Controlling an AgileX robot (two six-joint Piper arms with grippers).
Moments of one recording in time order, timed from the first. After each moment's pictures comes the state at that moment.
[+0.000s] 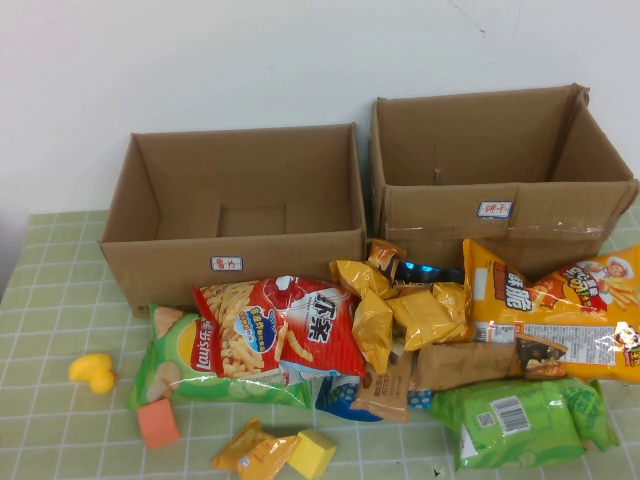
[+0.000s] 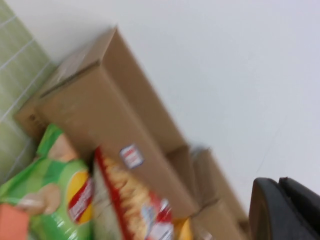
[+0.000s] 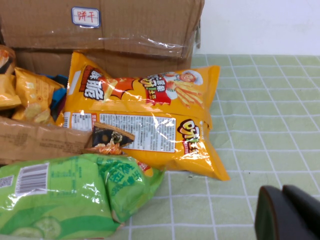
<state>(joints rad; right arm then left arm) -0.01 -0.01 0.02 0.00 0.42 -0.04 -0.02 -0.01 0.02 -0.84 0.12 -0.31</state>
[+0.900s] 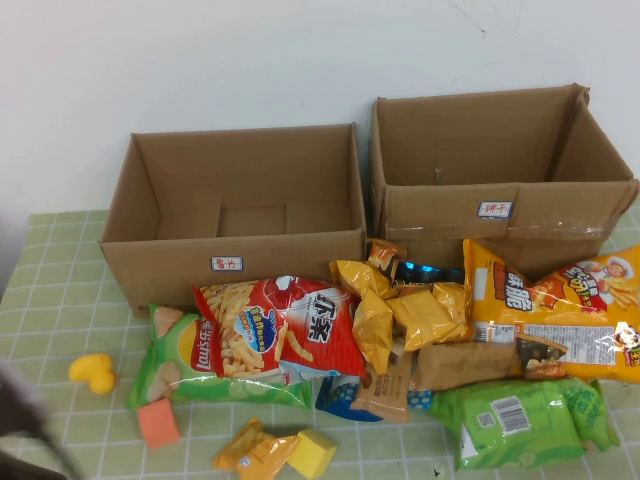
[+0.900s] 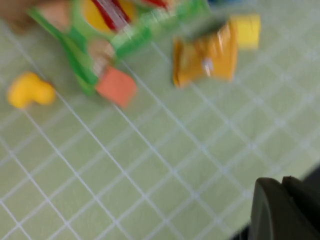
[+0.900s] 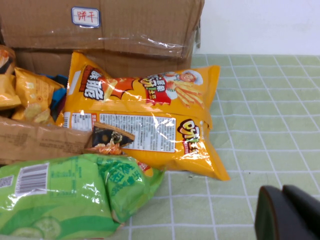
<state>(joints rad) -0.01 -0.01 0.02 0.00 0.42 -0.04 -0.24 0.70 -0.70 -0.20 1.07 0.41</state>
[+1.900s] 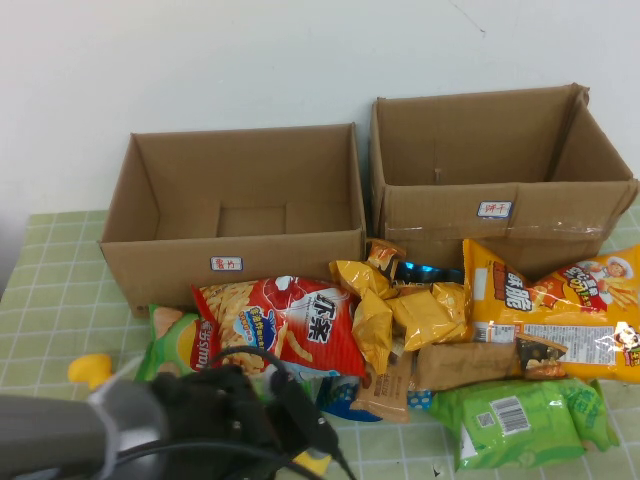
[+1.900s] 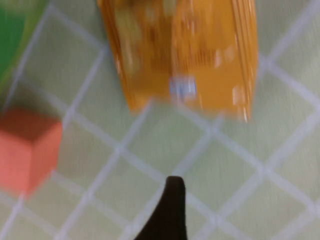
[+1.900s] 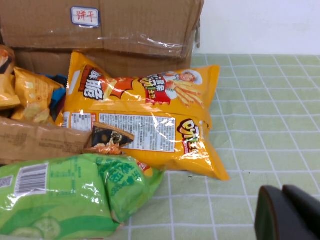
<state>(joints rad) -0.01 -0.01 0.02 0.00 0.42 -0.04 -0.79 1.74 -0.79 0.34 0.64 -0.23</state>
